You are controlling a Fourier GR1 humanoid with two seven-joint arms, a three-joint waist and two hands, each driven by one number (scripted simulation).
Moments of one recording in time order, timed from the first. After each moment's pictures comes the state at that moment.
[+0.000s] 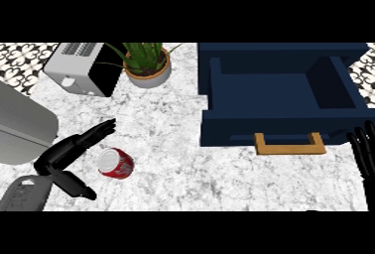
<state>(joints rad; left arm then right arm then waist) -0.21 0.37 0.03 -1.04 -0.18 -0.74 -0.53 0.25 -0.05 -0.20 -2.05 -0.05 0.18 0.02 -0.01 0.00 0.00</state>
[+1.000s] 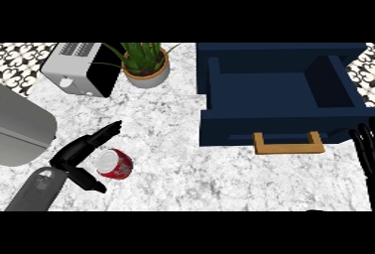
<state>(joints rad) -0.37 0.38 -0.09 -0.64 -0.25 -0.58 -0.75 0.23 -0.04 -0.20 -2.09 -0.05 0.17 0.07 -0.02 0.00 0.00</state>
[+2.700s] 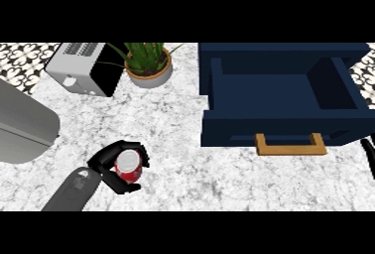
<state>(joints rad) -0.40 0.24 -0.22 -0.59 -0.22 -0.56 -0.77 0.29 -0.03 -0.23 -2.15 -0.09 0.20 0.07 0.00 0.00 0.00</state>
